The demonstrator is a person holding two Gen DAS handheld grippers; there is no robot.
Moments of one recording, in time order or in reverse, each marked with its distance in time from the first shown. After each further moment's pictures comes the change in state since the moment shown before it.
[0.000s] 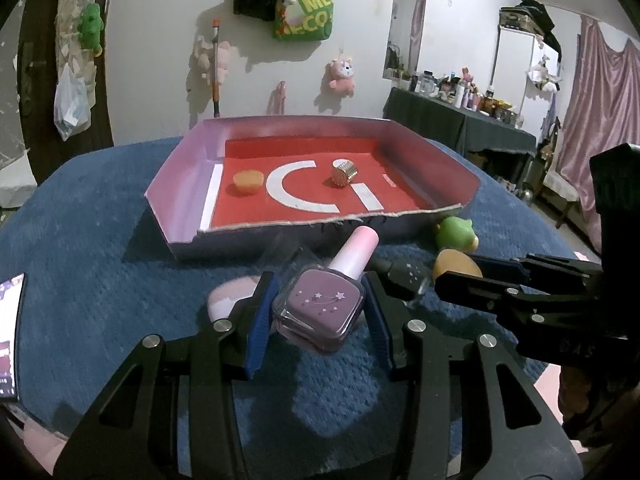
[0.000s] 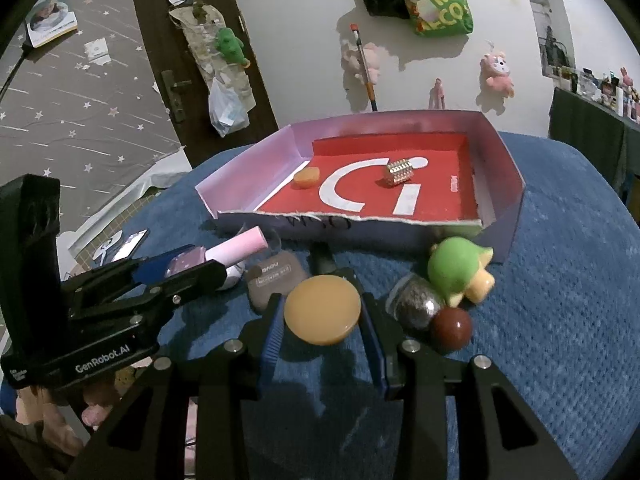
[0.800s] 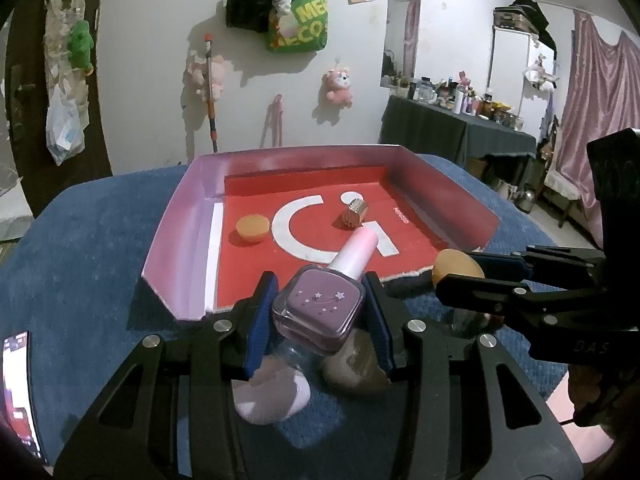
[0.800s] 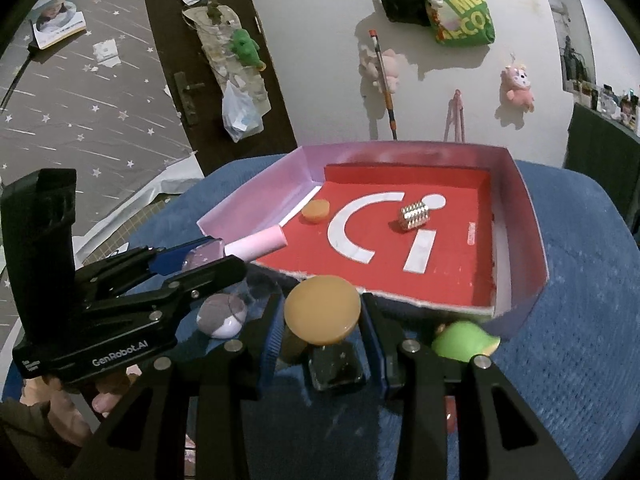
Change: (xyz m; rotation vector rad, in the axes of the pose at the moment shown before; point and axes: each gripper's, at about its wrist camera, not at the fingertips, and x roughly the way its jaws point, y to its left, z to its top) left arm 0.028 0.014 0.051 0.039 -0.027 -0.004; right arm 0.014 -0.003 0.051 -0.051 -0.002 0.048
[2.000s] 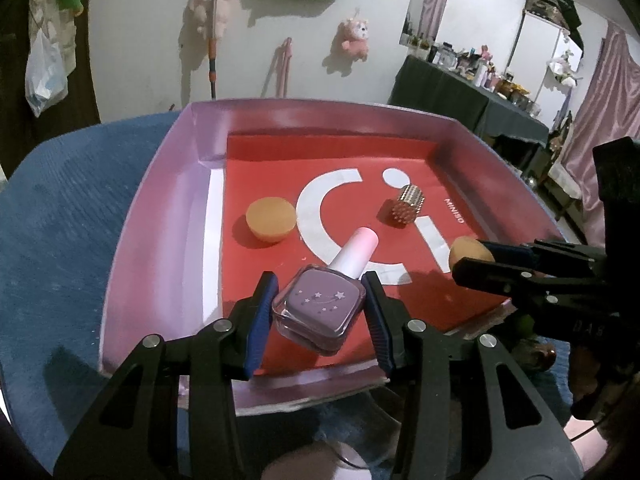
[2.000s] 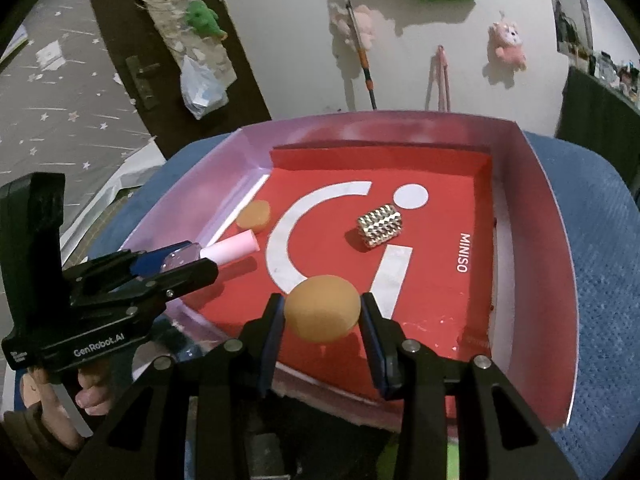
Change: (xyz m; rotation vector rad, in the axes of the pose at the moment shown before) left arm 0.093 0.048 0.025 -0.098 0.213 -0.046; right arm 0.079 -0.054 0.044 0.093 0.171 -0.057
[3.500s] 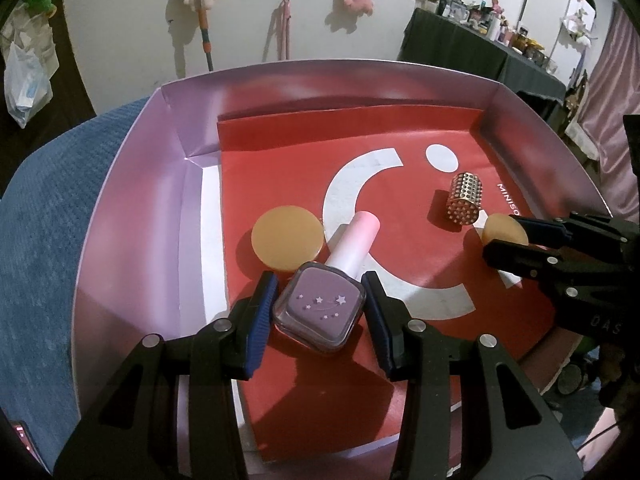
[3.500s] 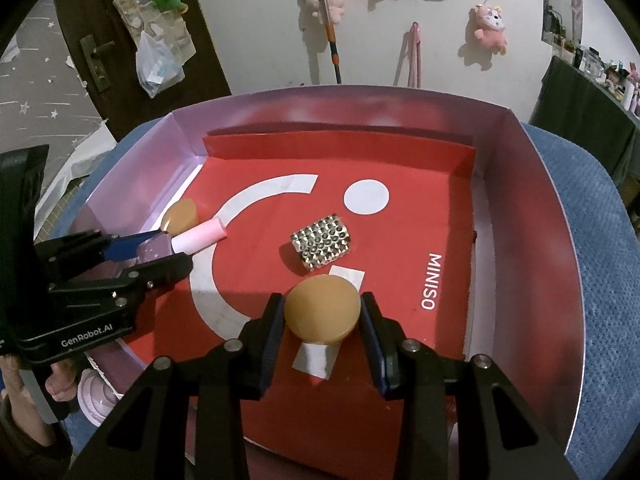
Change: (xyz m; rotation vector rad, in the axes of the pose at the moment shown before) left arm 0.053 0.011 0.035 0.073 0.160 0.062; right arm 0.036 -0.020 0.025 0.007 0.097 -0.136
